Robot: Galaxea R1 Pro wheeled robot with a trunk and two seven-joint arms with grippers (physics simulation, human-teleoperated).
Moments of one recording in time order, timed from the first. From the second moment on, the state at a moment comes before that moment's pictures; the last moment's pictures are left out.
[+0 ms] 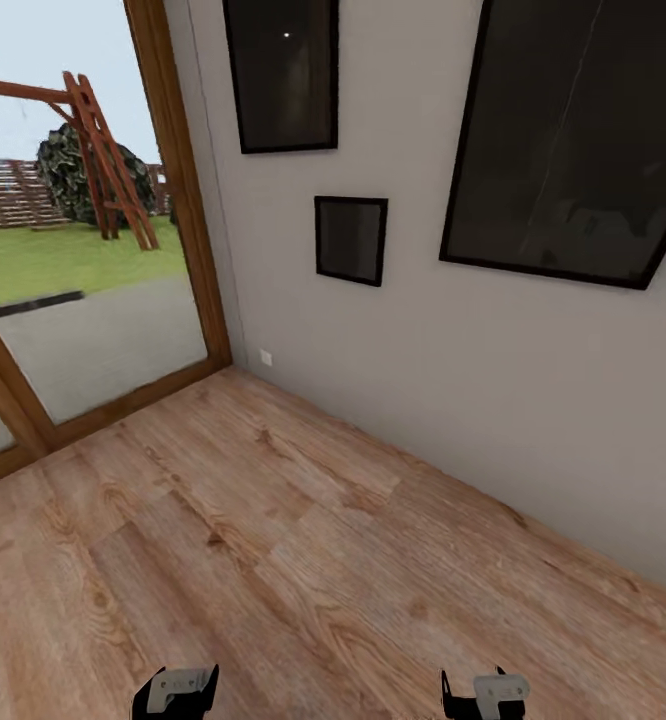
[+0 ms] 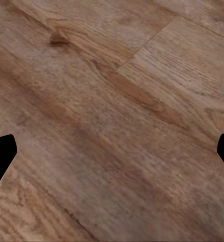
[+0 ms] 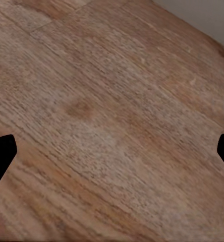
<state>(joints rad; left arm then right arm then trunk) -0.13 0.01 0.13 -0.63 -0.01 -0.35 -0.12 -0.20 0.00 0.06 -0.43 0.14 -0.49 -0.24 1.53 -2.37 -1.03</state>
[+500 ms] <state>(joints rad) -0.13 0.01 0.13 -0.63 -0.01 -0.34 -0.12 -0.20 0.01 0.05 -0.43 0.10 -0.49 -0.24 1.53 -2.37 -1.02</state>
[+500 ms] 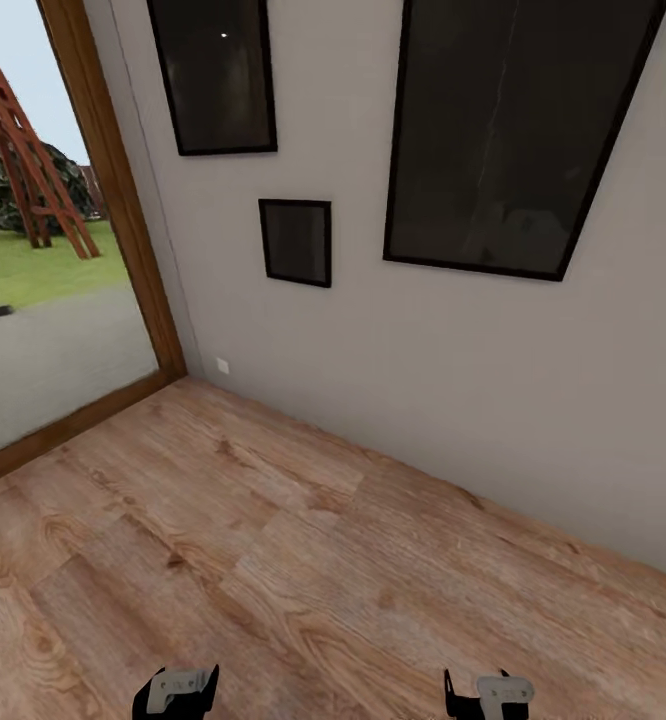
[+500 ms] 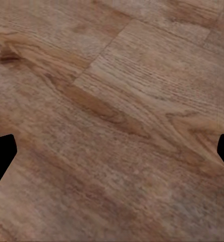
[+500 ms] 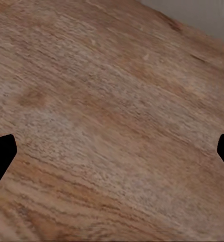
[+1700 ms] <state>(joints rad) -0.13 0.01 0.12 -0.57 -0.01 -0.35 -0.13 -0.20 0.01 0.03 -0.43 0.01 -0.49 -0.23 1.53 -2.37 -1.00</state>
